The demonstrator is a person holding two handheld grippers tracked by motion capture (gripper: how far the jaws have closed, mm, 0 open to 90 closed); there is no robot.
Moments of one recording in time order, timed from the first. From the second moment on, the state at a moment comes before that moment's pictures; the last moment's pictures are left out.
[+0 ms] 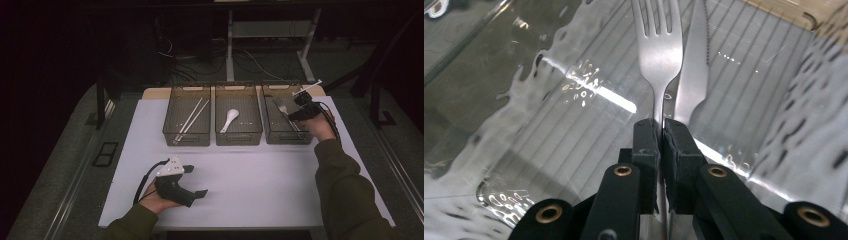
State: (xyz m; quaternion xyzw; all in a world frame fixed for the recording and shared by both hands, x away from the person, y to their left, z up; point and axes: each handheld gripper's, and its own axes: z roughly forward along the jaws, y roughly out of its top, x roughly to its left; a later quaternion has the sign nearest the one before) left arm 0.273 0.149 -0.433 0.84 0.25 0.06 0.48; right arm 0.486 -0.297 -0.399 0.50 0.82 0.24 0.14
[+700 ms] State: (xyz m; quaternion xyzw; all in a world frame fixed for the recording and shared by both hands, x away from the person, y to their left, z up) left arm 0.275 0.151 -0.433 0.84 0.25 0.07 0.48; right arm 0.485 -0.300 -0.388 0.51 0.79 0.30 0.13
